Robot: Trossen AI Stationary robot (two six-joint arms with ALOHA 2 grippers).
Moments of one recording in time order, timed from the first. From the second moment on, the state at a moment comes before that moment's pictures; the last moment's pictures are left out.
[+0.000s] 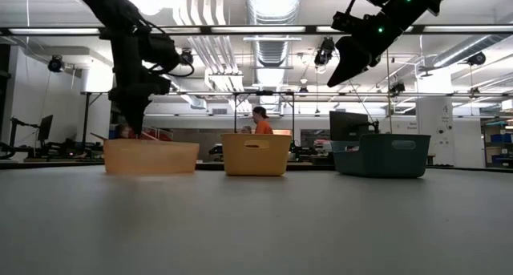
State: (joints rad) left arm 0.80 1.38 0.96 -0.89 -0.07 0.11; right arm -0.26 1.19 0.86 -0.31 0.39 -0.09
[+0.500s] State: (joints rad) left arm 0.81 1.38 1.00 -1.03 -0.18 0.22; right arm -0.26 1.19 0.86 -0.31 0.39 -0.09
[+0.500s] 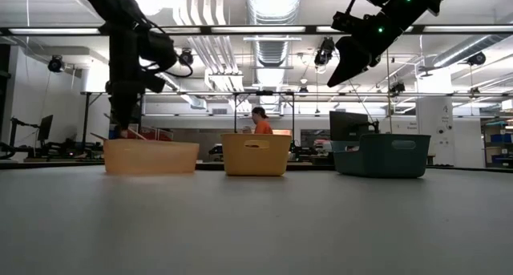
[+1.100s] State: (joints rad) left arm 0.81 1.47 1.00 -0.99 -0.17 0.18; right arm -0.26 1.19 0.86 -0.31 0.39 -0.09
